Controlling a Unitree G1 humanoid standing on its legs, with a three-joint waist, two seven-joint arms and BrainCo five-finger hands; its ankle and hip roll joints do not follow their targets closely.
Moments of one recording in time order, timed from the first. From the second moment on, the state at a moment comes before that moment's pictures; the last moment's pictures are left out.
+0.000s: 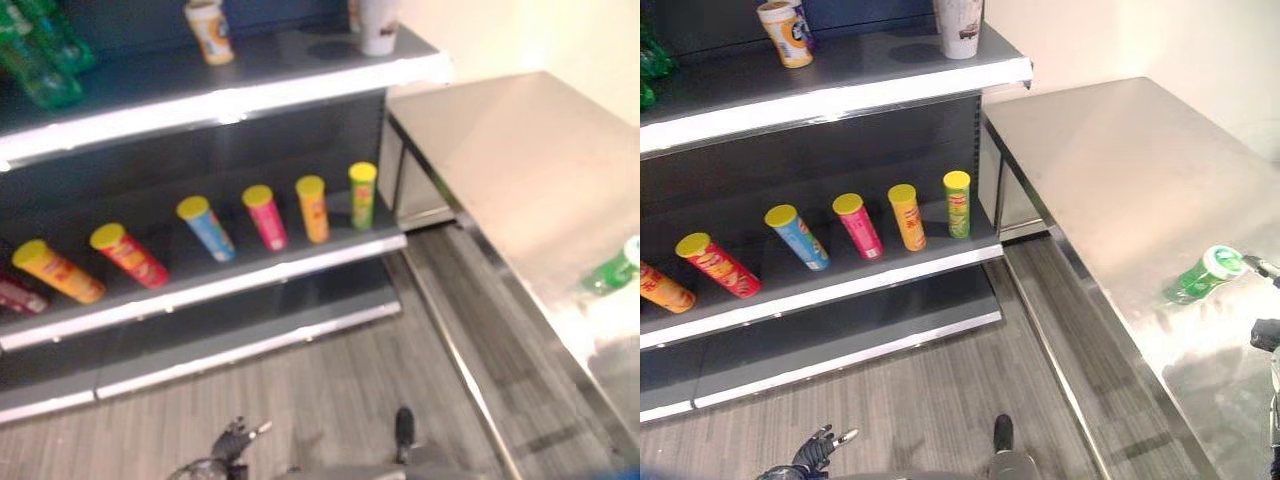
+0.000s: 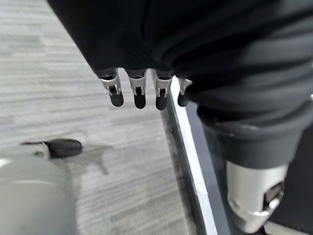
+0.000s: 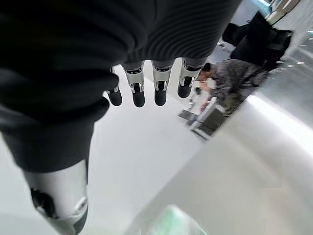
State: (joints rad) left arm 0.15 0.28 -0.04 0.94 -0.18 -0.04 -0.02; right arm 0.03 -0.82 -0.49 0.20 0.09 -0.05 -0.27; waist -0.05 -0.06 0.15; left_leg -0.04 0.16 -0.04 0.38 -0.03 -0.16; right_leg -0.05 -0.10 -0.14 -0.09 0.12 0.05
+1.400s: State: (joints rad) left arm 0.19 0.31 -0.02 0.94 -0.18 -0.07 0.00; right arm -0.04 -0.79 -0.19 0.31 0.10 -0.02 -0.08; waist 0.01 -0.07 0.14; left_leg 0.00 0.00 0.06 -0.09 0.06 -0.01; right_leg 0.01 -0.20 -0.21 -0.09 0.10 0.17
